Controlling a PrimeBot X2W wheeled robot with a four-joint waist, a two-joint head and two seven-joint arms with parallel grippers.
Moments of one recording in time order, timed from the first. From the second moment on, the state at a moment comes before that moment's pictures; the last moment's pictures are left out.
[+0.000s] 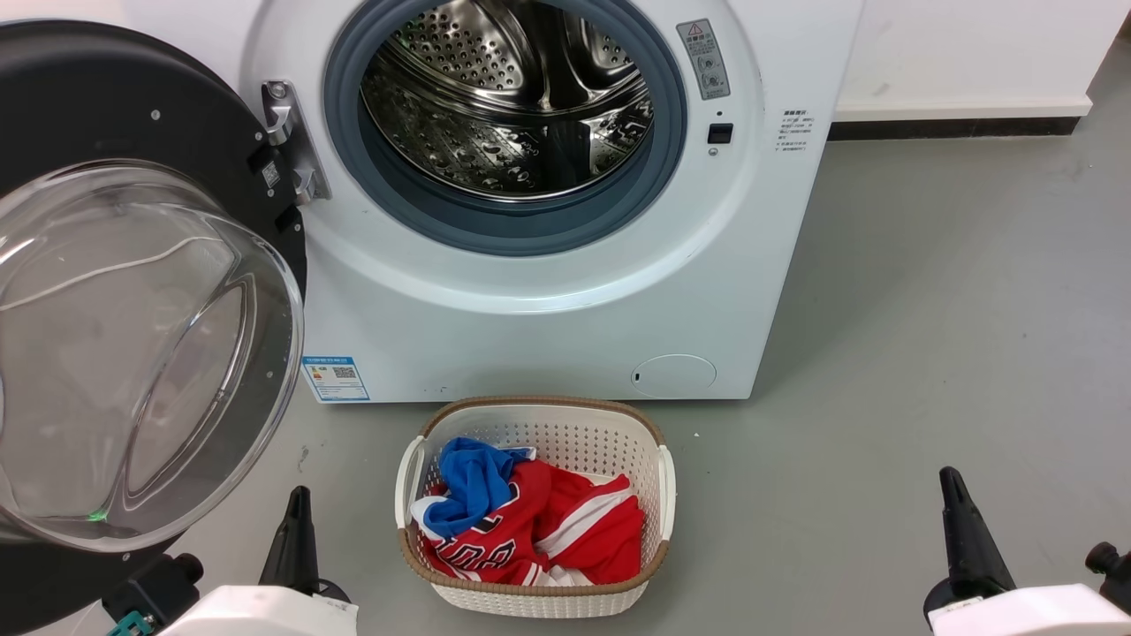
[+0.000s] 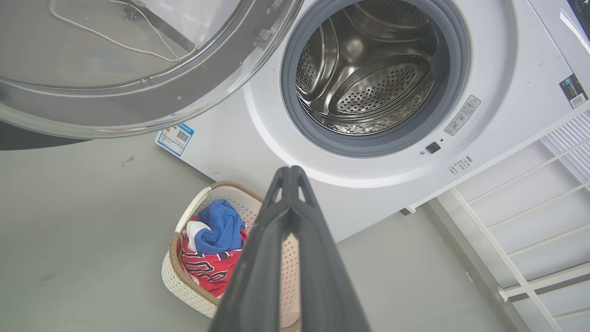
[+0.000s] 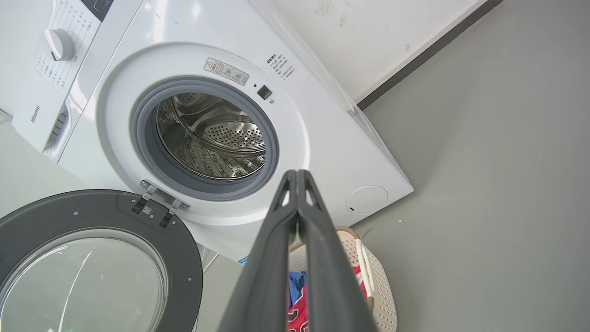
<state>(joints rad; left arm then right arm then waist) 0.03 0.05 0.07 0.18 -0.72 -0.06 -0.10 0.09 -0.07 -0.03 0.12 0.80 0.13 -0.13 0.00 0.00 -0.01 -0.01</state>
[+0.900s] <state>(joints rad) -0.02 0.05 0.08 0.20 -1.07 -0.08 -0.02 0.02 -0.08 -0.04 0.17 1.14 0.13 -0.05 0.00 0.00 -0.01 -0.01</state>
